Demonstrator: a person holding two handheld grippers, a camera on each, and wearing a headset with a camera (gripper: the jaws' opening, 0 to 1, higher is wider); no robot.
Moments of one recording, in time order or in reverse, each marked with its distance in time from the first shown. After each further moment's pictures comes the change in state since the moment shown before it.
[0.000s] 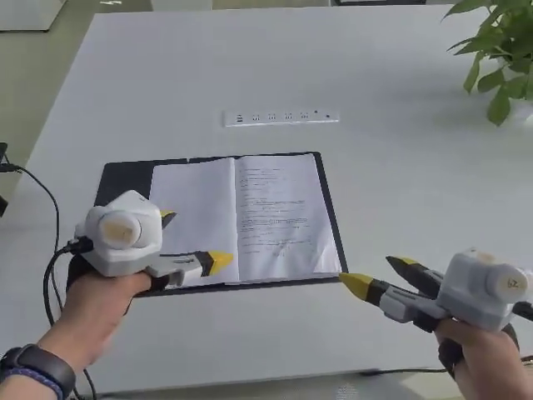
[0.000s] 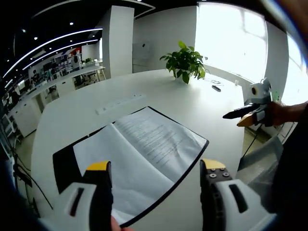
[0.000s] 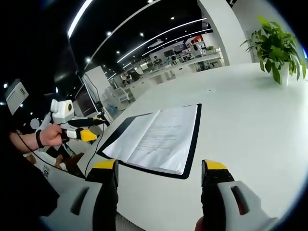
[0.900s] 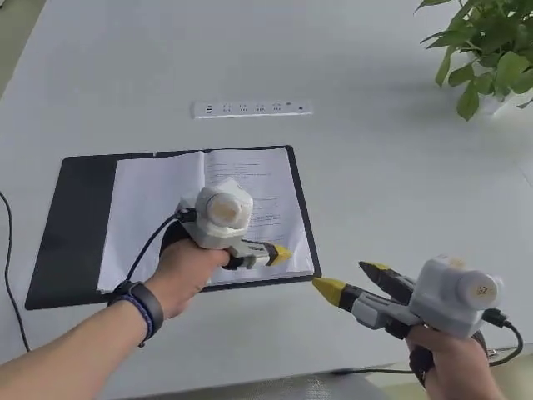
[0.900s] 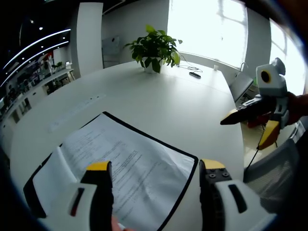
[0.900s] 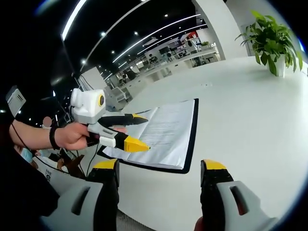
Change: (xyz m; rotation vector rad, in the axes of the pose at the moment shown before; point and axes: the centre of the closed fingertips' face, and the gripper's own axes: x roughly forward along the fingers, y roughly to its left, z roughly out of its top) left arm 0.139 -0.088 0.013 0.130 0.077 -0.199; right arm -0.001 -0.001 -0.007 0.052 0.026 -0.016
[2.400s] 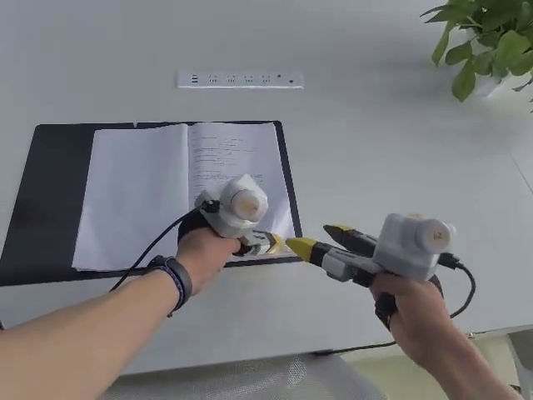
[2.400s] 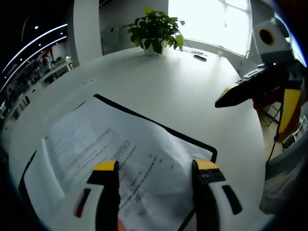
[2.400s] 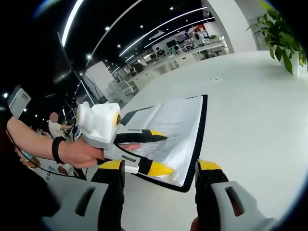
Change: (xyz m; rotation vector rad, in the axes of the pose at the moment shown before) left arm 0.049 0.006 -0.036 0.025 0.097 0.049; right arm 0.062 -0.014 0.013 -0.011 0.075 0.093
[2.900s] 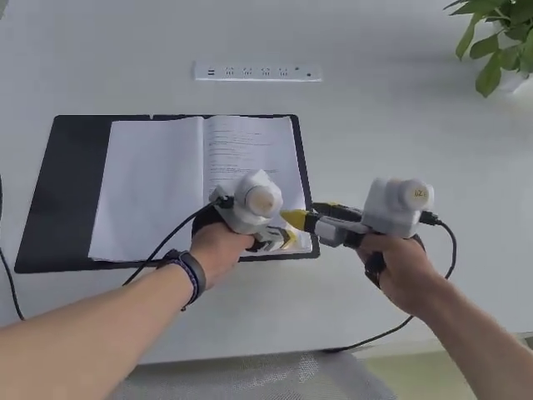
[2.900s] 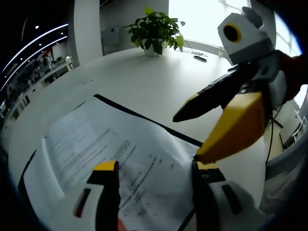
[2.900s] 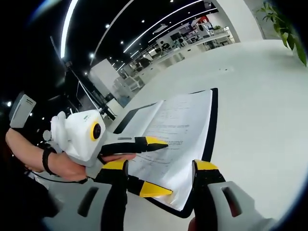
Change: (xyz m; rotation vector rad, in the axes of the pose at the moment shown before) left arm 0.001 0.000 0.000 -0.004 -0.003 -0.002; right arm 0.050 -0.012 0.009 0.051 0.055 0.079
